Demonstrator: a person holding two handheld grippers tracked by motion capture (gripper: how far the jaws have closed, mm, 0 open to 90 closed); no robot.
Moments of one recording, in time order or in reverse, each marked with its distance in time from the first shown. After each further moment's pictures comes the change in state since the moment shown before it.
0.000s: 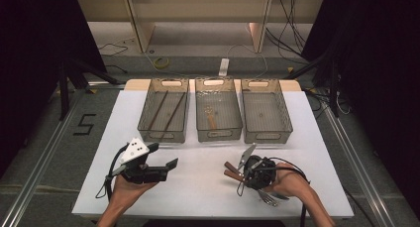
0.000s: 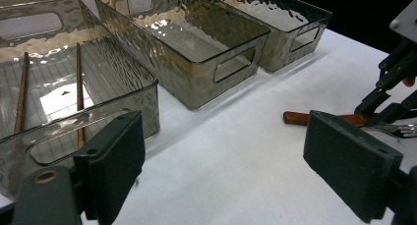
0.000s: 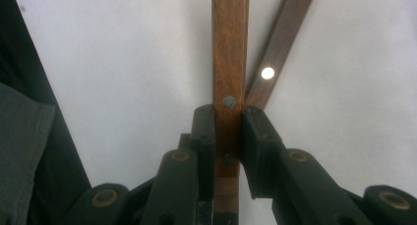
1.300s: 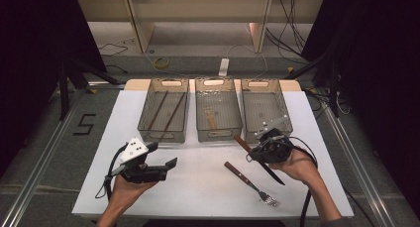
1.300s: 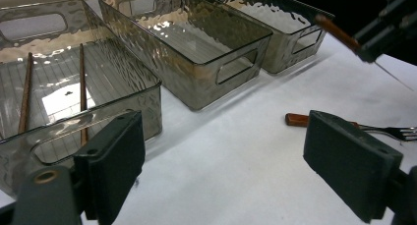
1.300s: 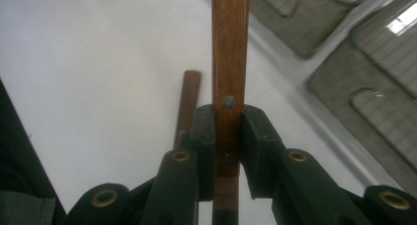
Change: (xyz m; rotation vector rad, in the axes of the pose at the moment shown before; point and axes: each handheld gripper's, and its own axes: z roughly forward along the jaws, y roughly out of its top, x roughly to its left) left arm 0.001 0.000 -0.001 -0.006 0.007 -0.004; right arm -0.045 -0.008 -0.055 -0.282 -0.058 0.275
